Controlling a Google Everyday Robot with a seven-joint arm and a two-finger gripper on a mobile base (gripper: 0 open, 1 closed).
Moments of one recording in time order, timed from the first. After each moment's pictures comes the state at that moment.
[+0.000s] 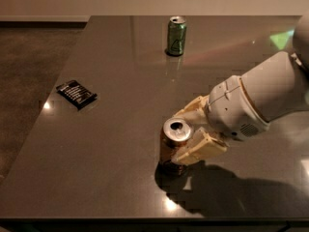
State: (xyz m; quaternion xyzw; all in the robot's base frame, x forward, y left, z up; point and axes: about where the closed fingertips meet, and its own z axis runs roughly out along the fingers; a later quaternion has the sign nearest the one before) arm 0.375 -0.054 0.900 -0.67 0.66 0.22 0.28
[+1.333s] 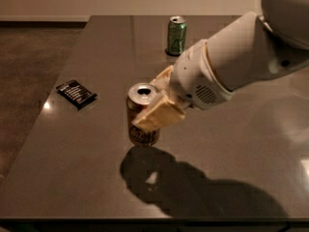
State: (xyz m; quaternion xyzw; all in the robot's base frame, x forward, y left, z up) arm 0.406 0.007 0.955 -0.60 0.70 0.22 0.32
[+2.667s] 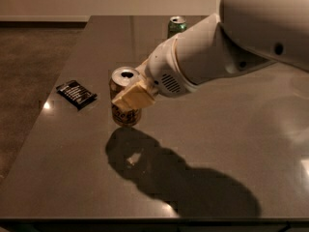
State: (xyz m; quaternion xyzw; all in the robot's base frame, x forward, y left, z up) arm 0.454 0.043 0.957 -0.53 0.73 0.20 0.37
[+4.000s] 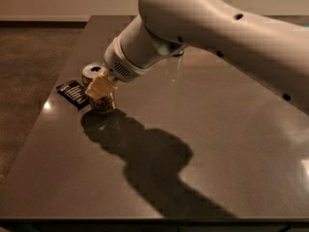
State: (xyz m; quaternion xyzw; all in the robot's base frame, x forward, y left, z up) arm 0.527 0.119 0.922 -0.57 0.73 0.18 0.34
